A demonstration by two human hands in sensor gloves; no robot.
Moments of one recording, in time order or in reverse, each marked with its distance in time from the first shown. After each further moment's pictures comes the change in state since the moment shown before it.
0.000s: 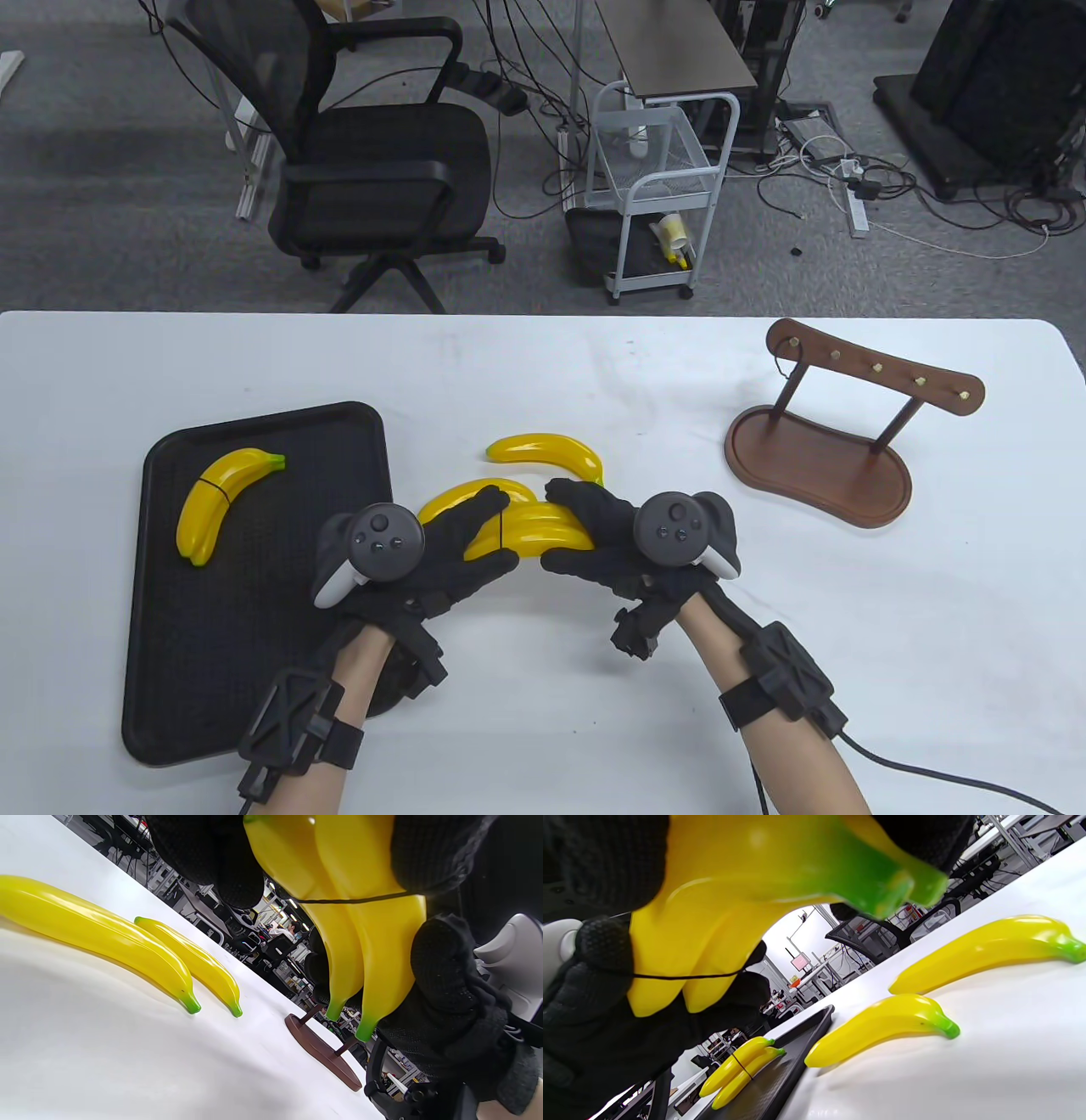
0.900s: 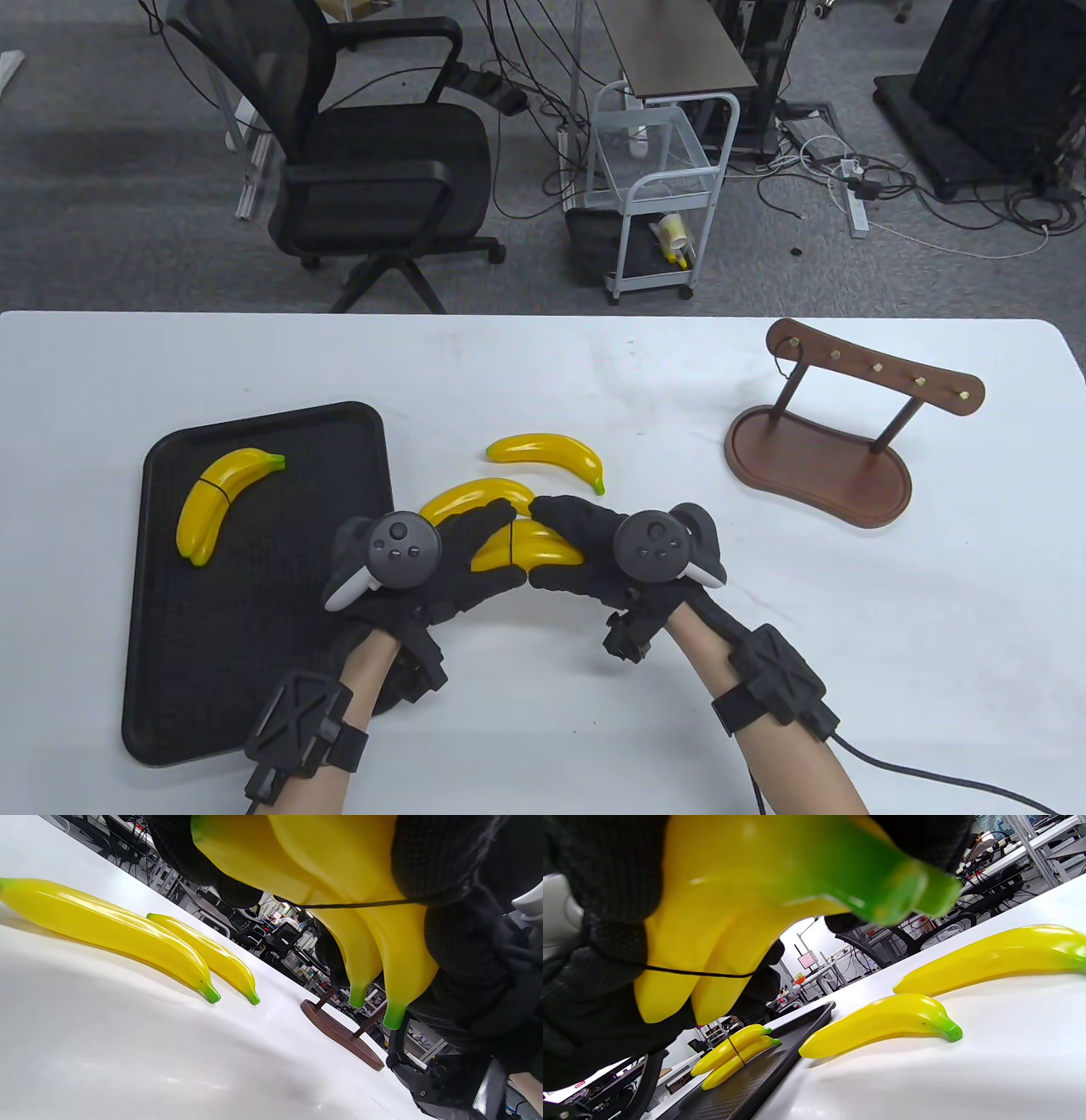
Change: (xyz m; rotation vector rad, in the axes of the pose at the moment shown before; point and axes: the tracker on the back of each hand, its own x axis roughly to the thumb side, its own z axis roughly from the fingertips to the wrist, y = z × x) left_hand 0.002 -0.010 -0.002 -0.033 0.014 -0.099; right_hand 0.010 0.014 0.000 0.024 -0.053 0.102
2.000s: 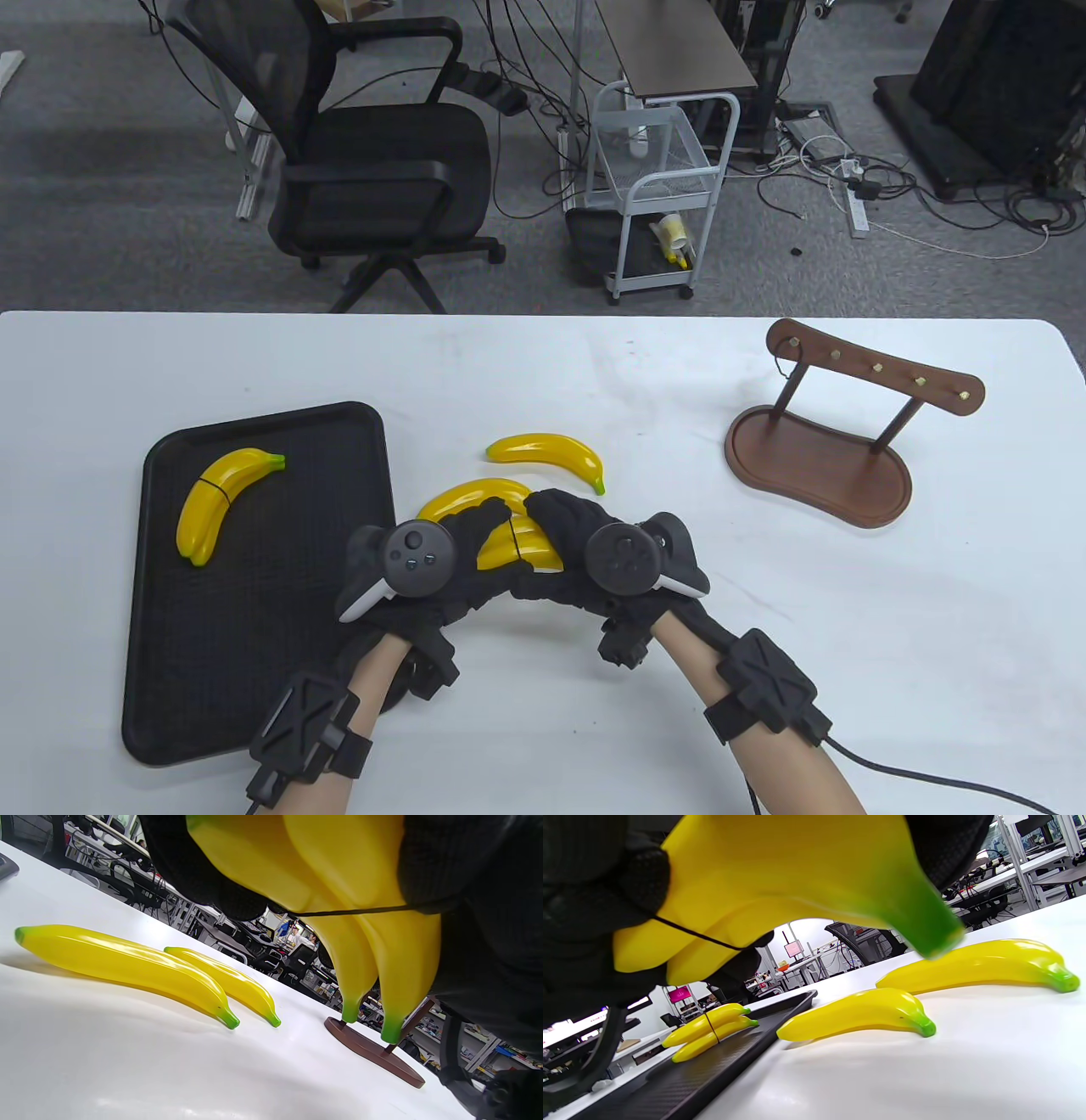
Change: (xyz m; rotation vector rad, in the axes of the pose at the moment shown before) left_hand 0.009 -0.003 0.000 0.093 0.061 -0.110; right_hand 0.017 0.008 -0.002 0.032 0.020 0.142
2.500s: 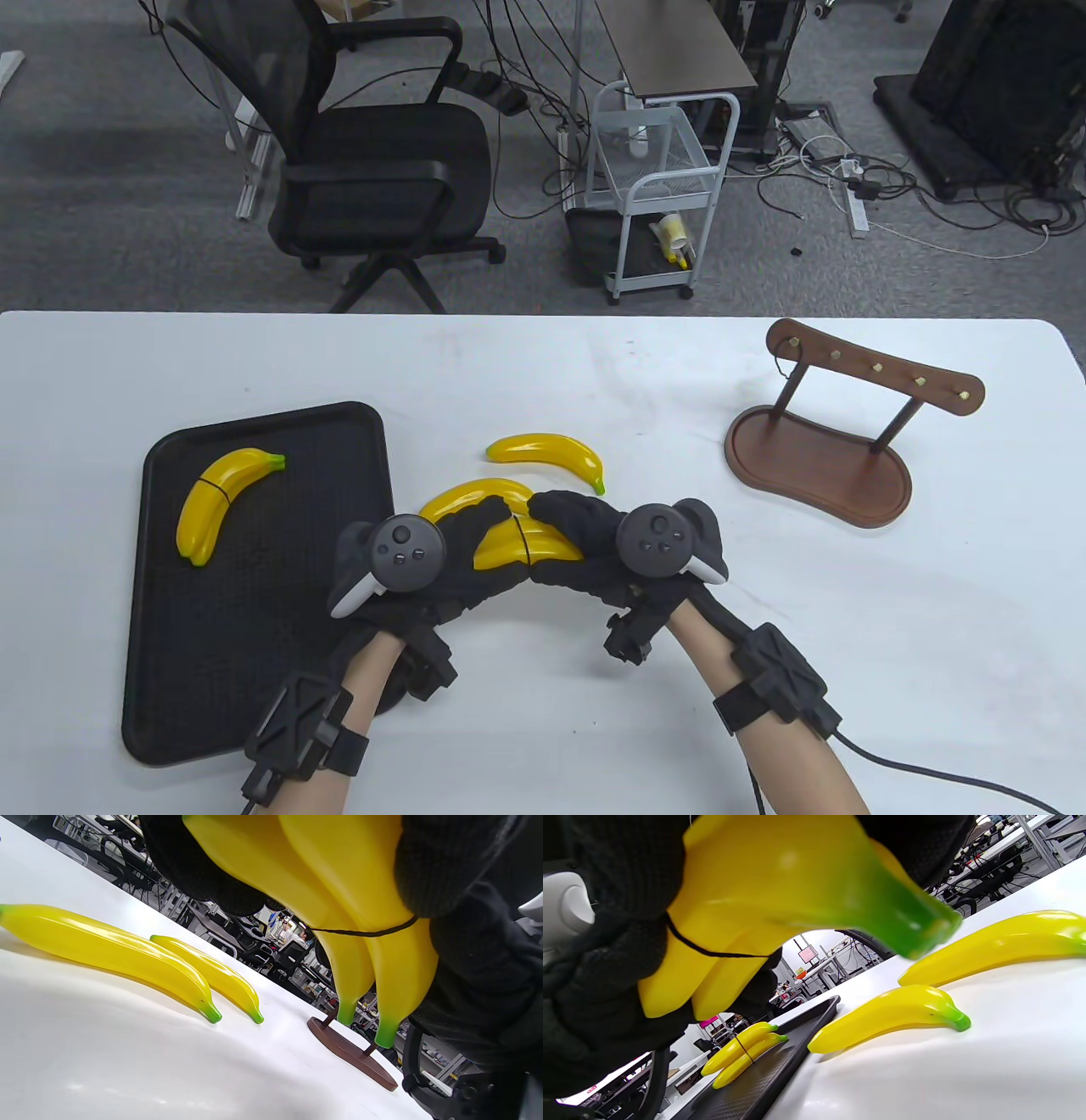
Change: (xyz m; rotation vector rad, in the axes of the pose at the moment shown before) left_hand -0.006 0.002 0.000 -0.018 -0.024 0.071; right_hand -0.018 -0.009 0.001 -0.012 -0.011 -0.183
